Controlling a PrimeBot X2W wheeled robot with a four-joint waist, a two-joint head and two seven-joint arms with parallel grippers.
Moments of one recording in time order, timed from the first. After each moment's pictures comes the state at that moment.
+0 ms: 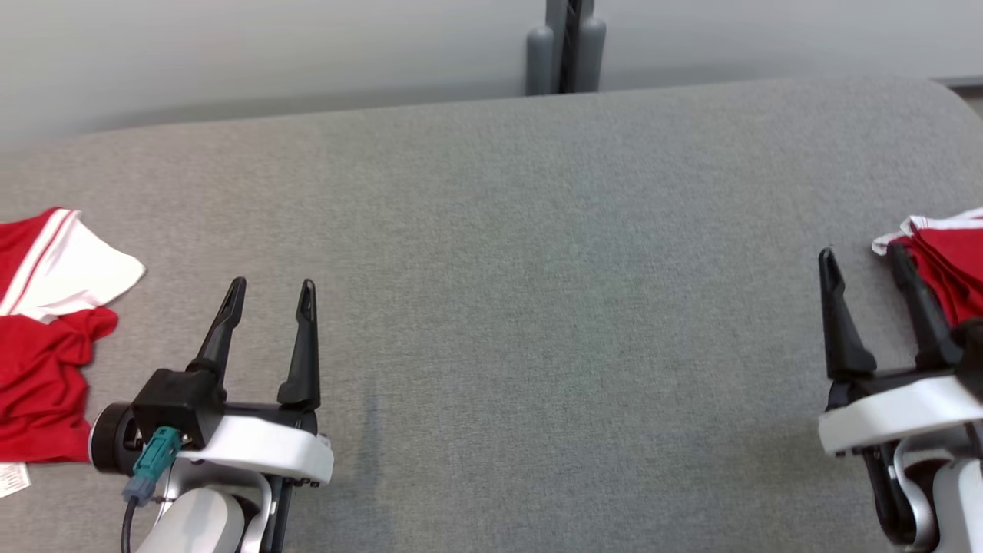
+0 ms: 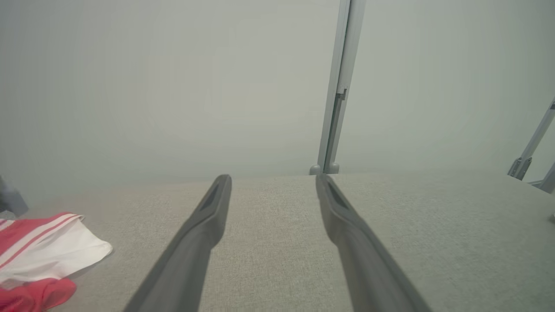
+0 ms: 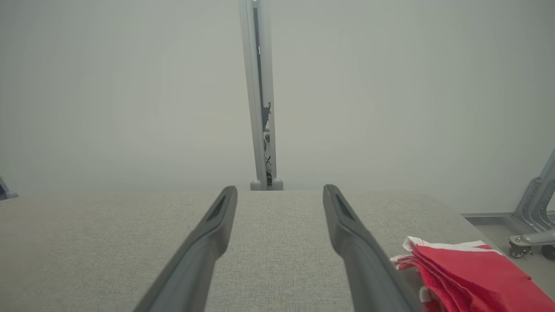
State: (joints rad) left arm -0.20 0.32 -0.41 0.04 -0.49 0.30 -0.23; right arm -0.19 -0.10 -0.05 0.05 0.18 0.13 -0.09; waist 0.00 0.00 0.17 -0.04
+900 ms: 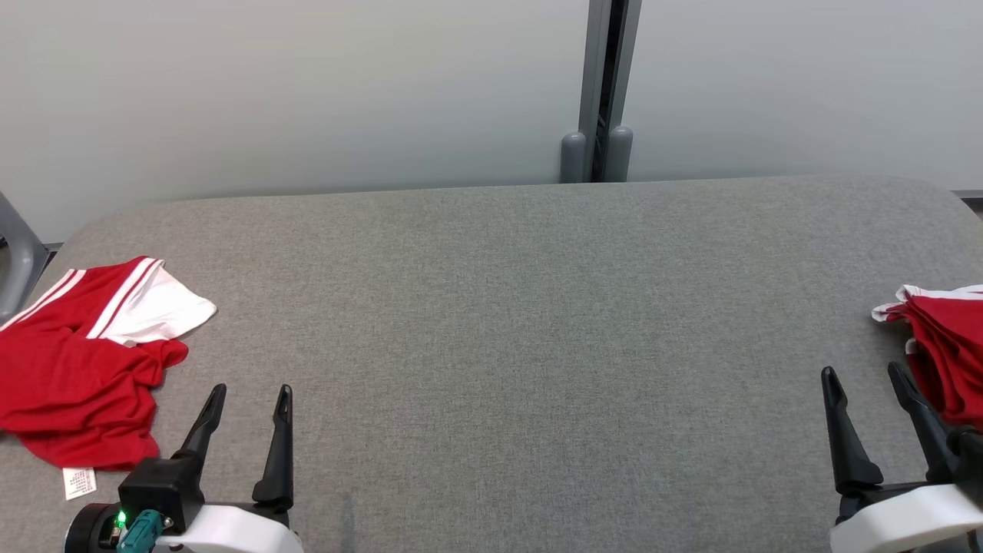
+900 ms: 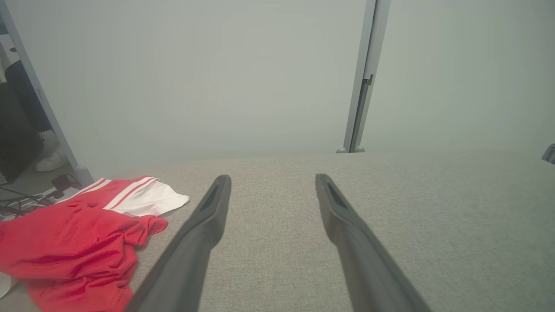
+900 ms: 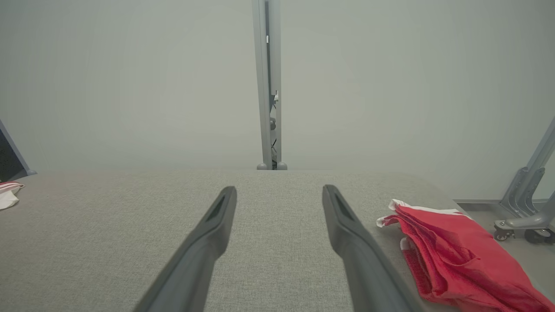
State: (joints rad) left arm 0.01 0.41 -0.41 -0.03 -0.53 0.34 -0.18; right arm 0.09 -0.05 -0.09 -0.10 0.13 0.13 0.00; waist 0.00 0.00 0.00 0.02
